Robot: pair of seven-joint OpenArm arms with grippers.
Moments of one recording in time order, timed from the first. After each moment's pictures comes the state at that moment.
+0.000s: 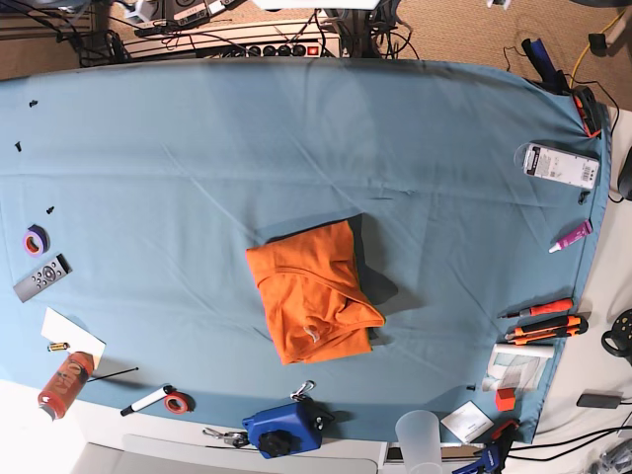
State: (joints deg) left arm 44.9 -12.0 -7.2 78.8 -13.4 -16.0 47.5; right arm -40.3 22.8 20.2 76.2 28.8 39.8 -69.3
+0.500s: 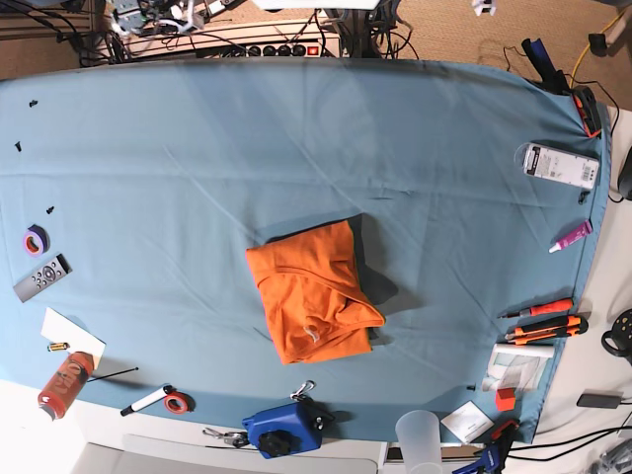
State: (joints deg) left arm 23.2 -10.3 -7.2 33.8 -13.5 -21.1 23.1; right arm -21.8 25.9 -11.2 50.8 8.5 36.8 -39.3
